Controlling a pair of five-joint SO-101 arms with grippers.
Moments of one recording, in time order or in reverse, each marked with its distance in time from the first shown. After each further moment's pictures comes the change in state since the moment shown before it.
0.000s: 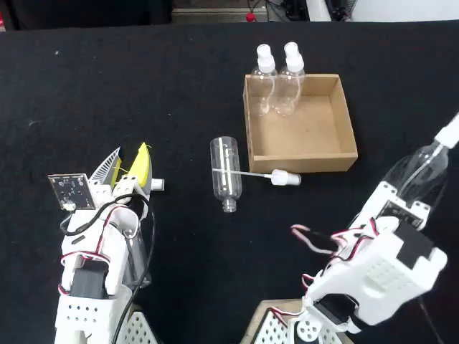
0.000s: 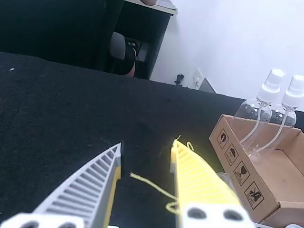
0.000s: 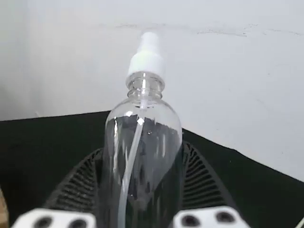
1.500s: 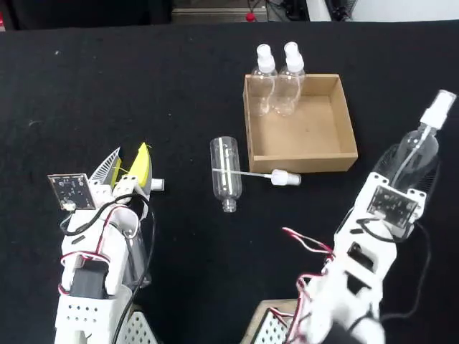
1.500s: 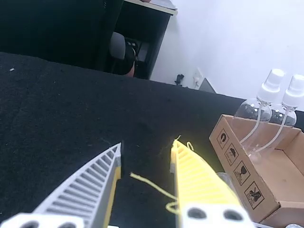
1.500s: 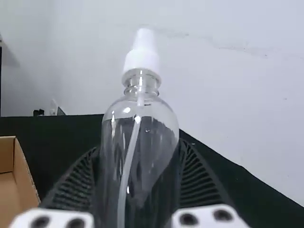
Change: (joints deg) left arm 0.0 0.0 0.0 0.0 0.0; right arm -5.2 -57.5 8.9 50.3 4.6
